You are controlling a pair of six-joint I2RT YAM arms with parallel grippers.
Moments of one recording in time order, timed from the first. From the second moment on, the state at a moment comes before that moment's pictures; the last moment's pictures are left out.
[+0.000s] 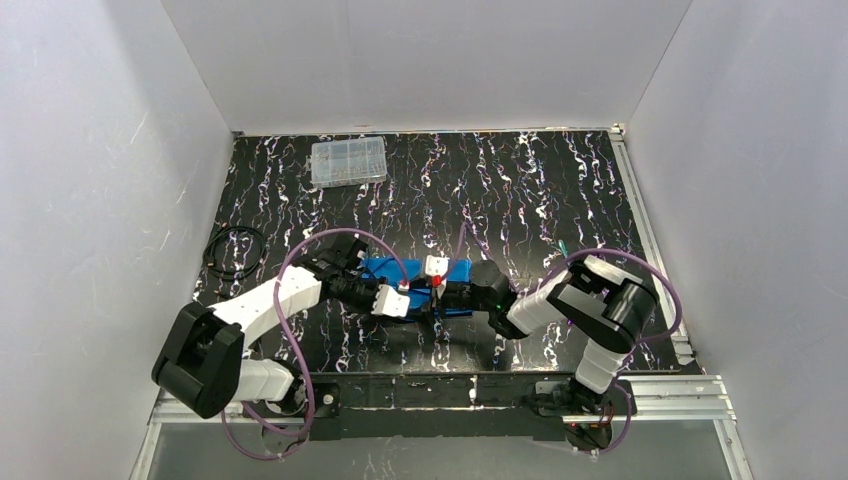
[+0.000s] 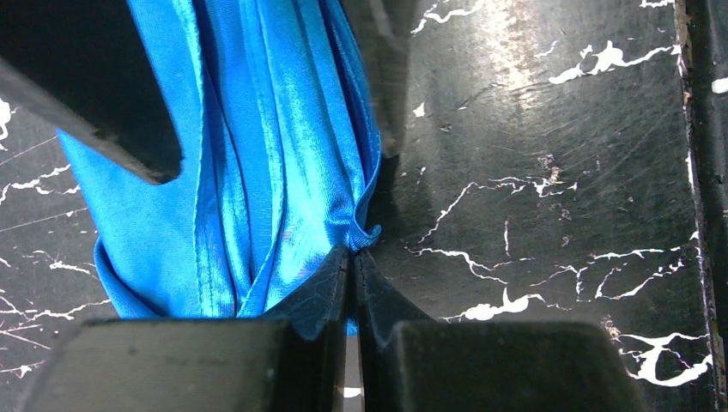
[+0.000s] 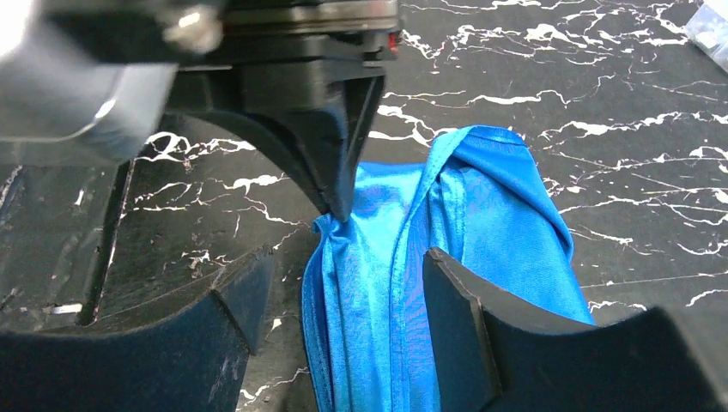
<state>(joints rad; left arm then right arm) -0.55 1.30 0.67 -0.58 0.56 1.28 0.93 1.73 0.48 1.13 -0.53 -0.10</state>
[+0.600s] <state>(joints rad) -0.49 1.32 0.72 -0.66 0.60 1.26 1.05 1.86 0.49 1.18 -0.41 -0.31</state>
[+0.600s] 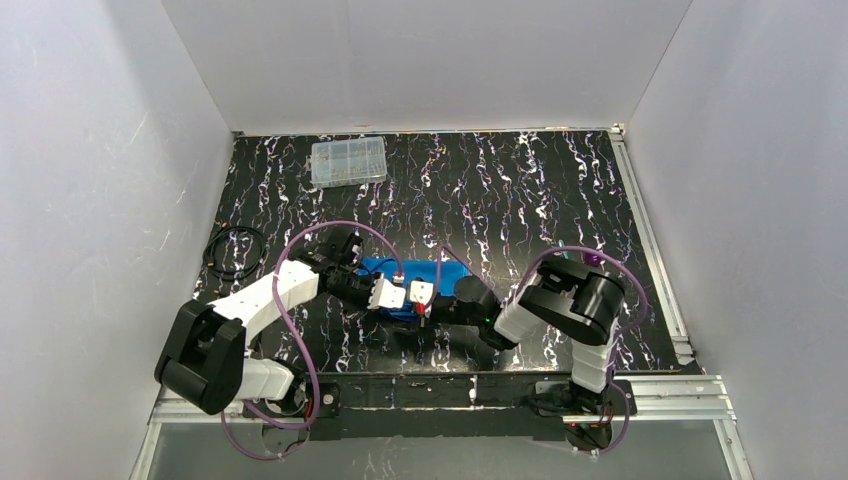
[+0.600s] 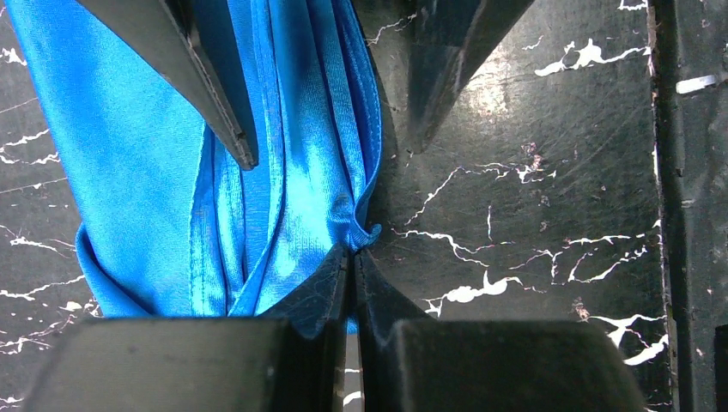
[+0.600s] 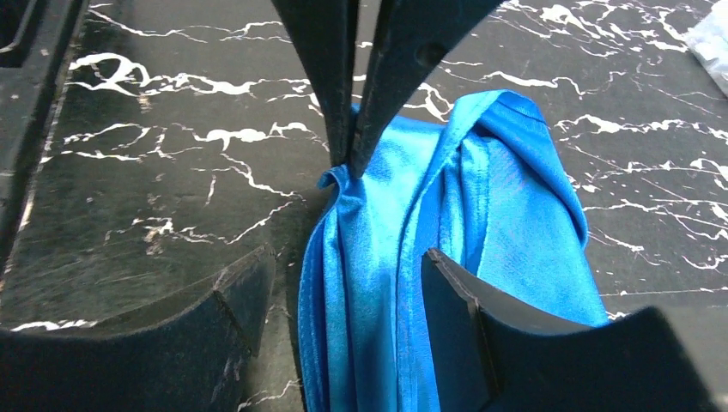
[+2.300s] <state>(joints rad) -0.41 1.17 0.69 -0.65 0.65 1.22 1.17 2.09 0.53 1.44 -0.04 -0.30</state>
